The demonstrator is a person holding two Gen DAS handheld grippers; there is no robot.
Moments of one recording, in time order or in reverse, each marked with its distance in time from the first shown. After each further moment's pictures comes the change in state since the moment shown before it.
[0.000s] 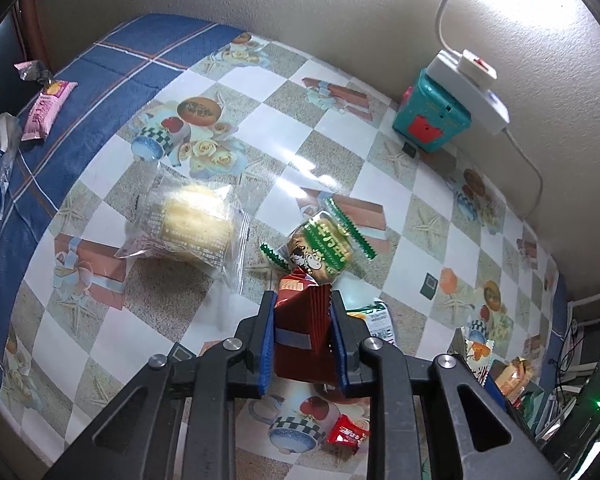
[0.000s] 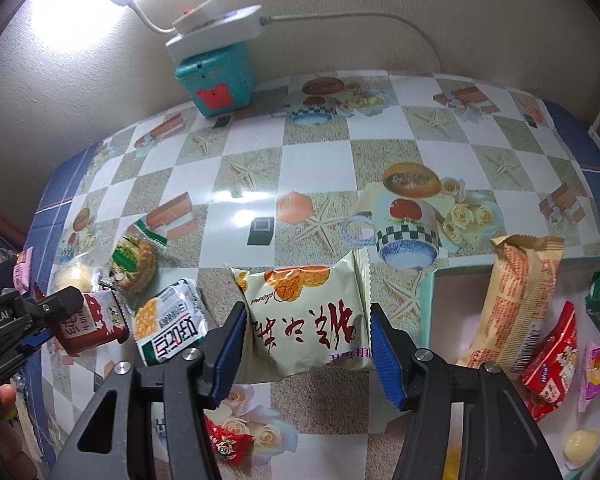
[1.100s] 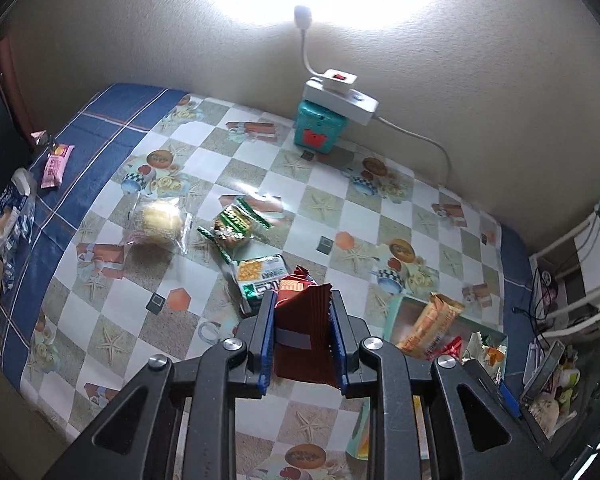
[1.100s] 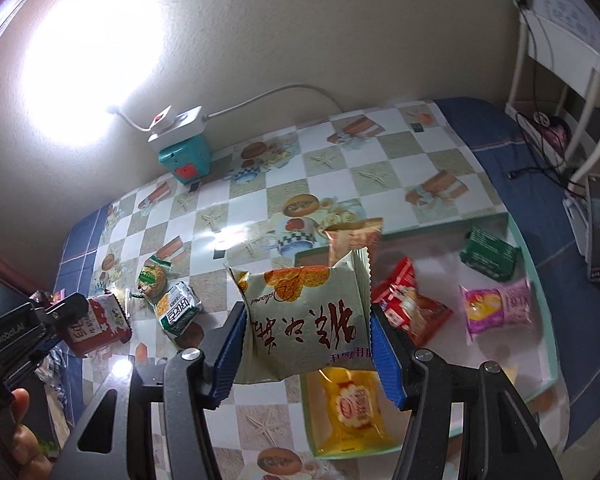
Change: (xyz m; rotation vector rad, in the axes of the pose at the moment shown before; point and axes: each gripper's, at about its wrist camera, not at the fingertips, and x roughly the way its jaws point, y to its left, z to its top) left arm -0.114 -0.084 -0.073 0.174 -0.110 -0.042; right arm -0.150 -0.092 -0.039 0.170 -0.106 0.000
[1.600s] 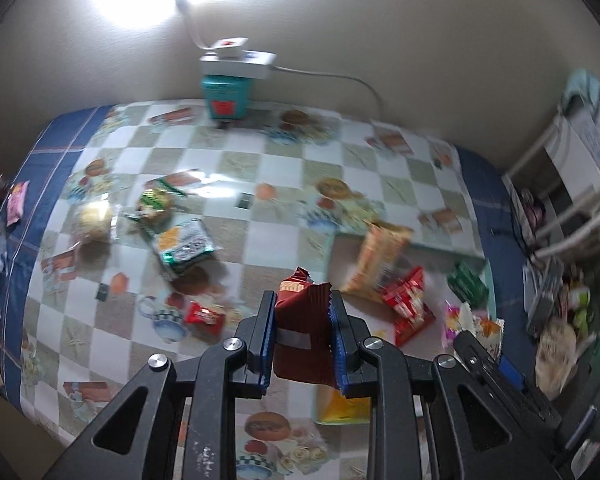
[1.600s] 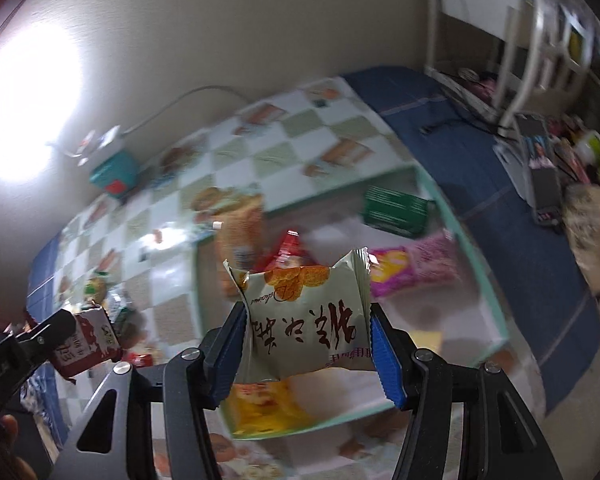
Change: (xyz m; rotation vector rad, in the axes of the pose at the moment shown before) left arm 0.010 -0.093 -0.057 0.248 0.075 -0.040; right arm -0.009 -0.088 -0.026 0.167 0.021 -0.138
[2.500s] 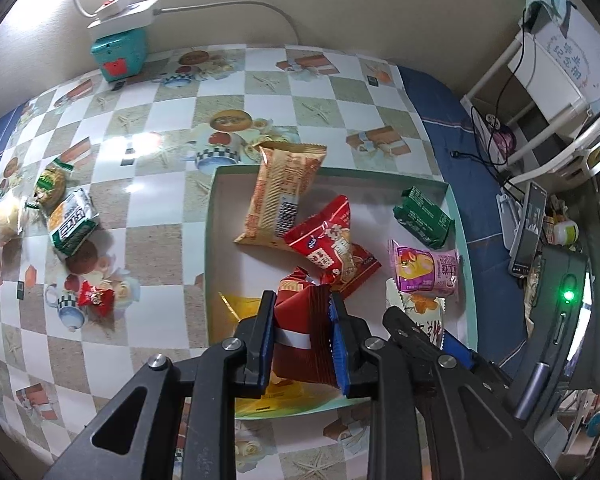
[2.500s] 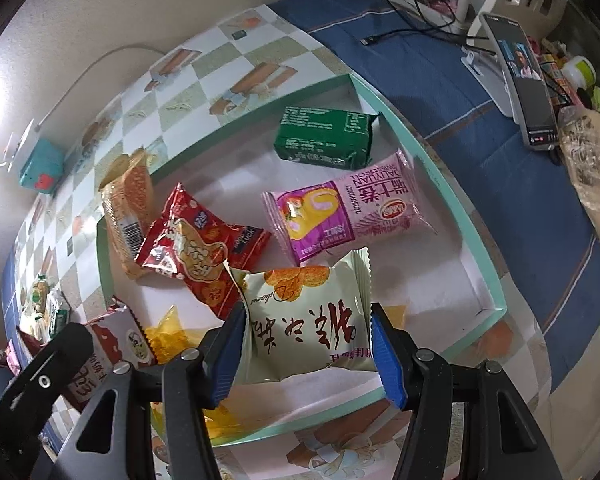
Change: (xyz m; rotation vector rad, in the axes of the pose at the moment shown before) left arm 0.067 -0.081 -0.024 0.133 0.177 -0.111; right arm 0.070 -0.060 -0.009 0.129 0.203 -0.075
